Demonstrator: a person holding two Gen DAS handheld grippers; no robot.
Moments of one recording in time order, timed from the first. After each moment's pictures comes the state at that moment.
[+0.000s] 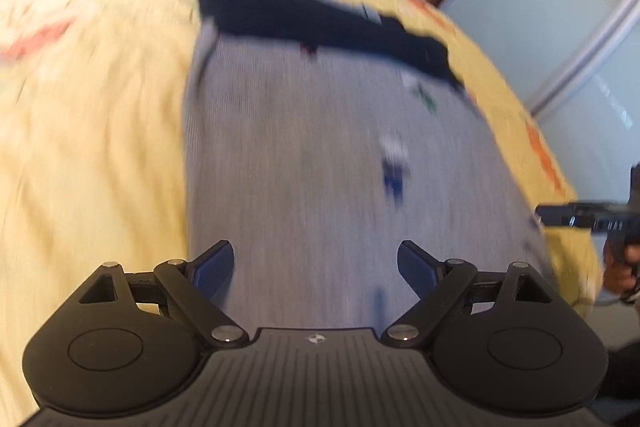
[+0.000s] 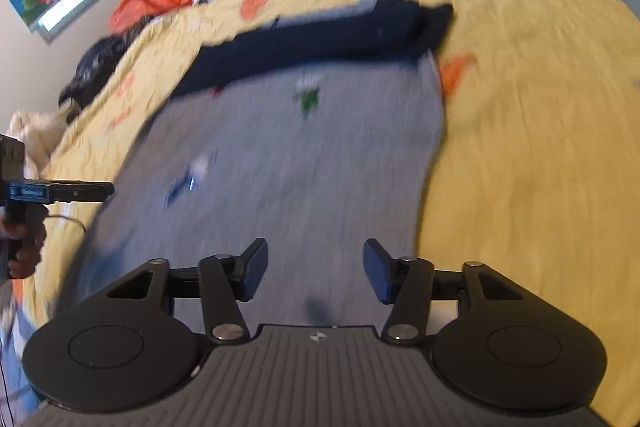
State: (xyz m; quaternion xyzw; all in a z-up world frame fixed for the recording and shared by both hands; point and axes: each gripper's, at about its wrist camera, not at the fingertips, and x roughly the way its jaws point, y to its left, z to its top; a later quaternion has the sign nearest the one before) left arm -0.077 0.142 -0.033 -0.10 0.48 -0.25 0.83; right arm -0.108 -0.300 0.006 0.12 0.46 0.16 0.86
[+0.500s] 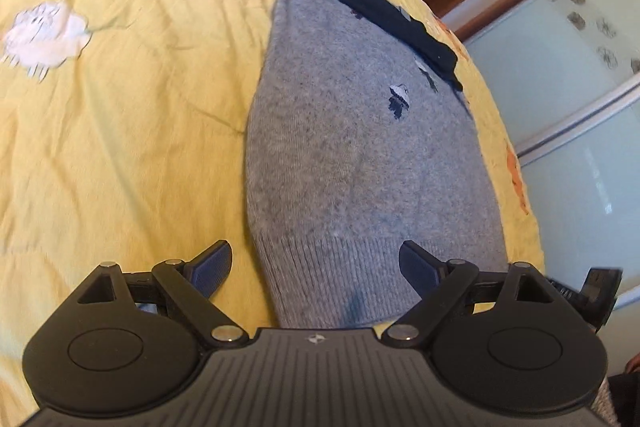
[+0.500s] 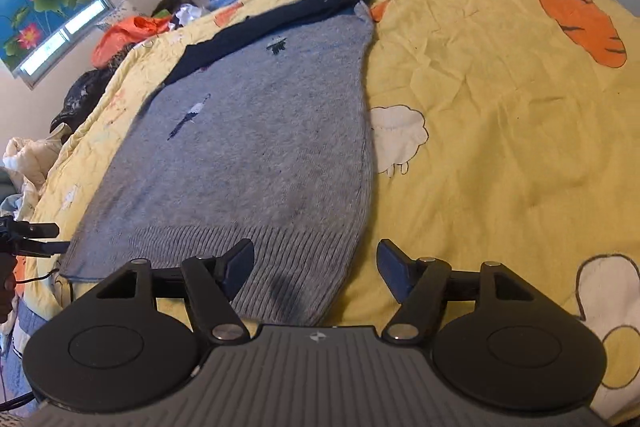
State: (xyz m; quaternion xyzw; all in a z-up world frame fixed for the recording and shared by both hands) left arm -0.178 0.204 -0.046 -0.26 0.50 -0.21 0.80; right arm -0.225 -0.309 -0.026 0.17 0.41 0.11 0.89
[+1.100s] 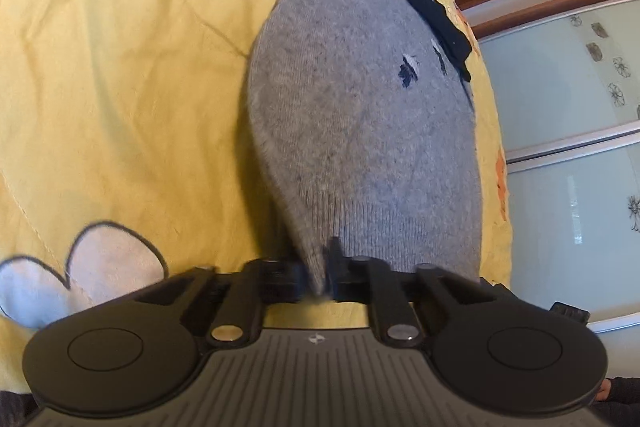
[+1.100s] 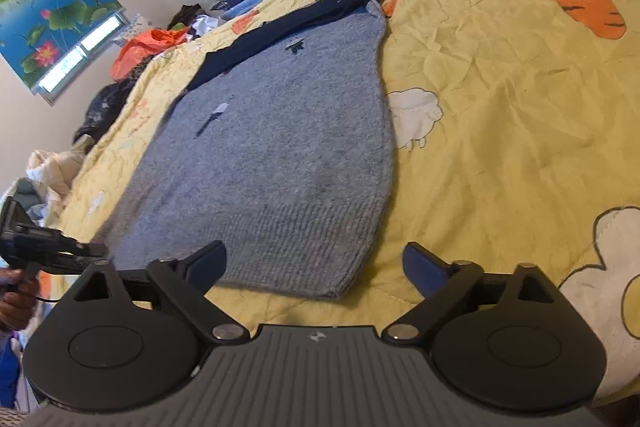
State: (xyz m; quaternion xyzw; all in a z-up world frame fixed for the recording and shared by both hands) left arm -0.180 0.191 -0.074 -0.34 0.55 -0.20 0.73; right arm -0.242 -0.309 -0.030 0.21 0.40 0.12 0.88
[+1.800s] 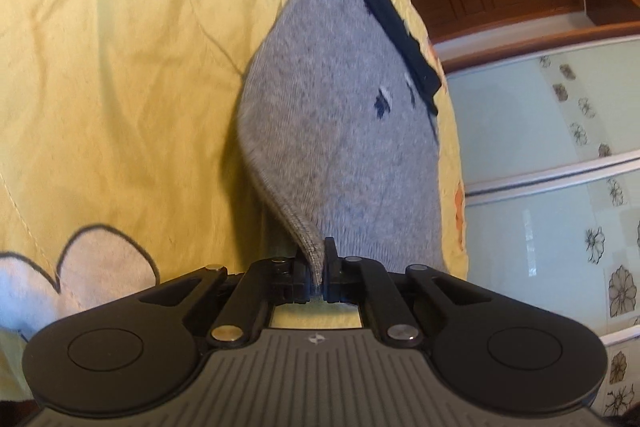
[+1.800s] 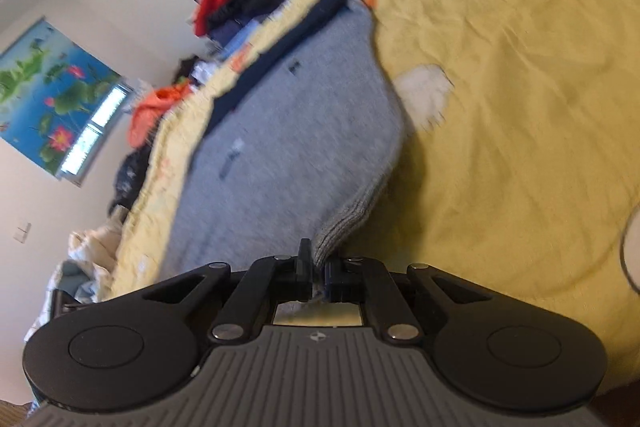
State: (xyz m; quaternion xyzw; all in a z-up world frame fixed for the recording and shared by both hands) left arm -0.186 0.211 -0.081 -0.41 0.50 -0.22 0.73; right arm -0.233 -0.310 -0.041 0.36 0.36 0.13 0.85
